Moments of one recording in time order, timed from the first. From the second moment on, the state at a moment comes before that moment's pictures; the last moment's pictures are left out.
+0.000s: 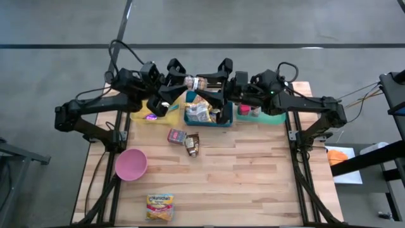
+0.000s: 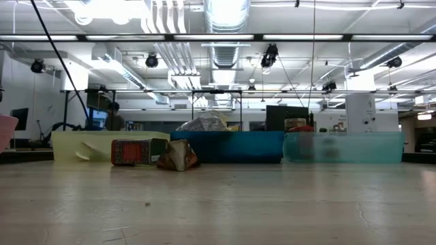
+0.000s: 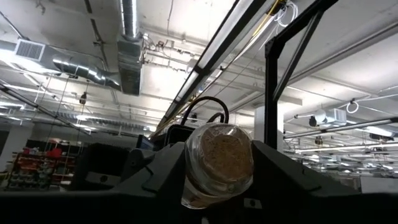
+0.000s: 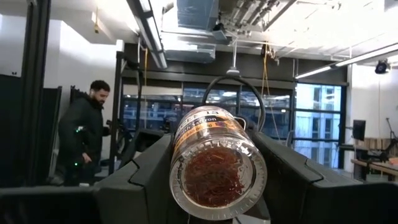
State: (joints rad) left arm 0.22 1.35 1.23 0.75 0.39 -0.37; right arm -0.02 1.58 1.65 0.33 0.00 -0.03
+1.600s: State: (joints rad) left arm 0.25 1.24 1.38 -0.02 0.61 -0.37; right arm -0.02 1.59 1.65 0.13 -0.03 0.08
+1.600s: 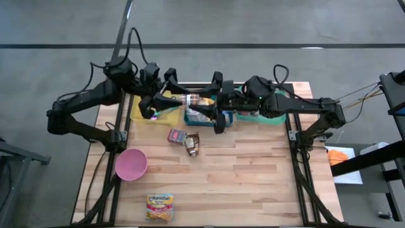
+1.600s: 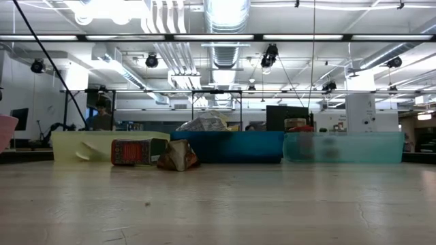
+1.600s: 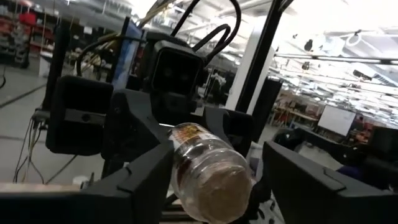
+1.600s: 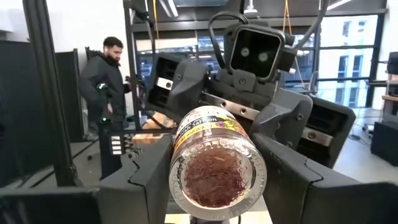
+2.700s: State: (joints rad) left arm 0.26 1.20 1.41 -0.24 0.50 -0.27; right arm -0.01 1.58 1.65 0.05 0.00 0.09
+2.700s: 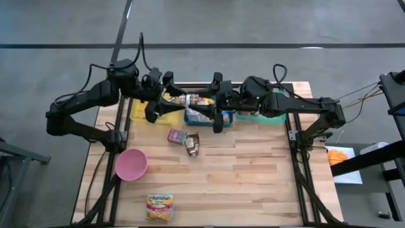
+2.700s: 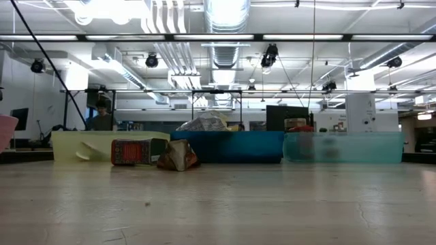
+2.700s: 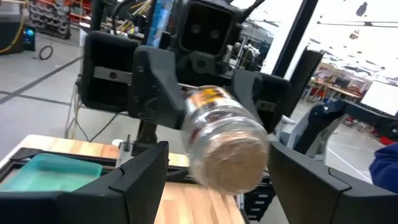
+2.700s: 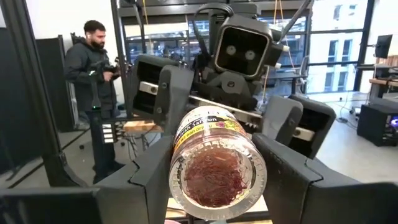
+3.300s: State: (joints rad) left arm 0.26 1.21 1.41 -0.23 0.49 -0.26; right arm -0.01 1.59 1.65 0.07 -0.03 0.10
